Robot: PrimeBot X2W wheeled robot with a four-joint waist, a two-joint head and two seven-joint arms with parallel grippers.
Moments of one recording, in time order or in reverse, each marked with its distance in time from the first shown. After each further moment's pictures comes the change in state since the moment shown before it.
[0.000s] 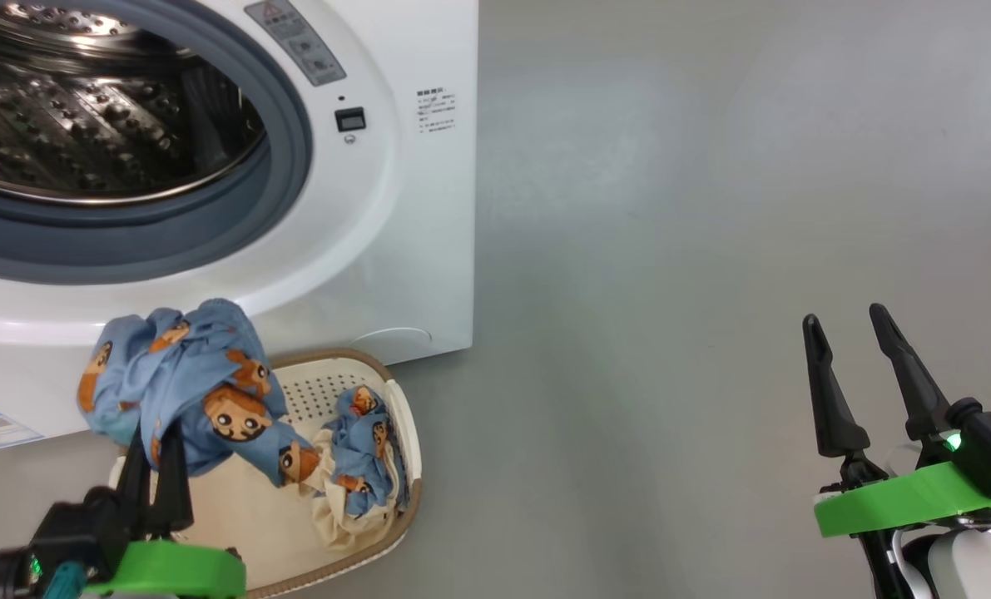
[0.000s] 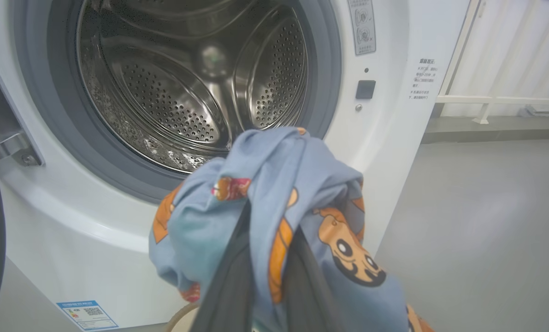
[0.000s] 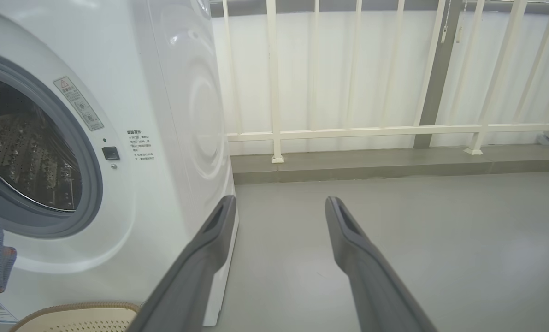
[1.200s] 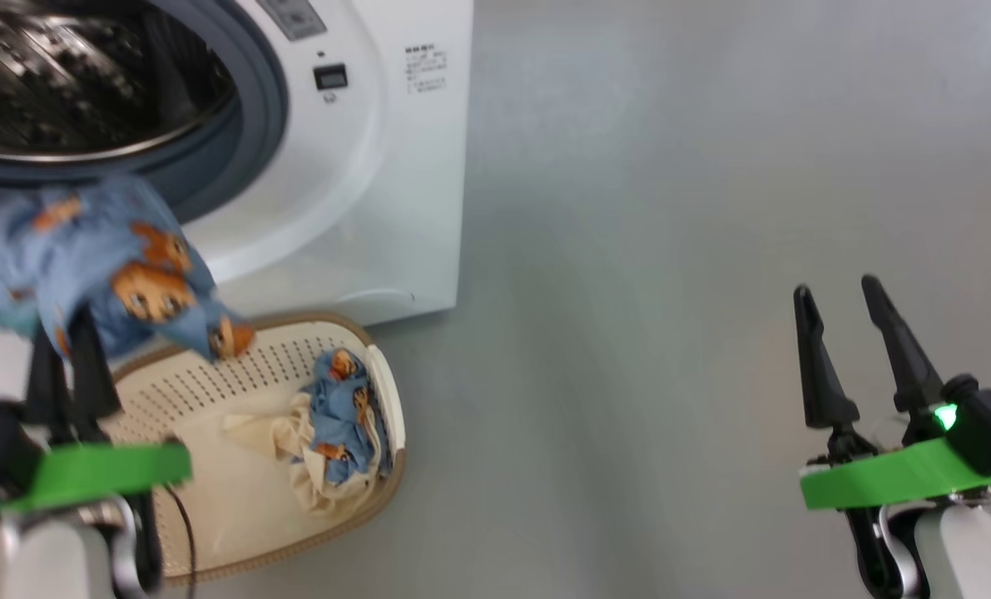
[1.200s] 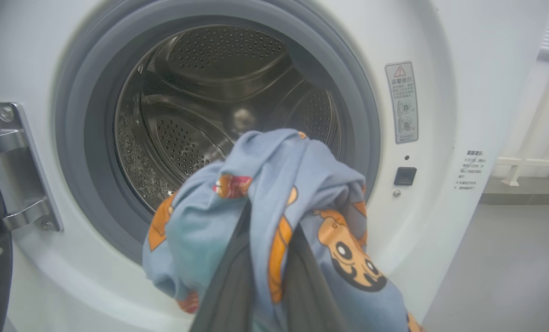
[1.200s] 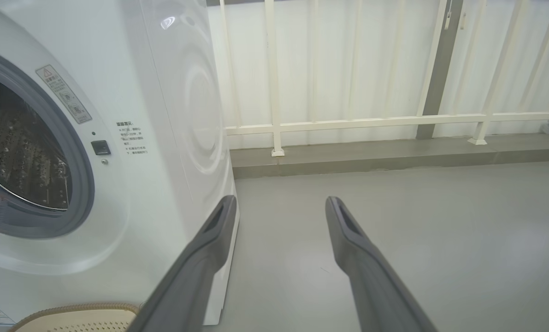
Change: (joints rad) left arm -0.123 -0.008 0.067 -0.136 -0.017 0.049 -0.003; right arm -0.031 0.032 -0.002 -0.018 -0.004 0.000 0.000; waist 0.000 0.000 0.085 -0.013
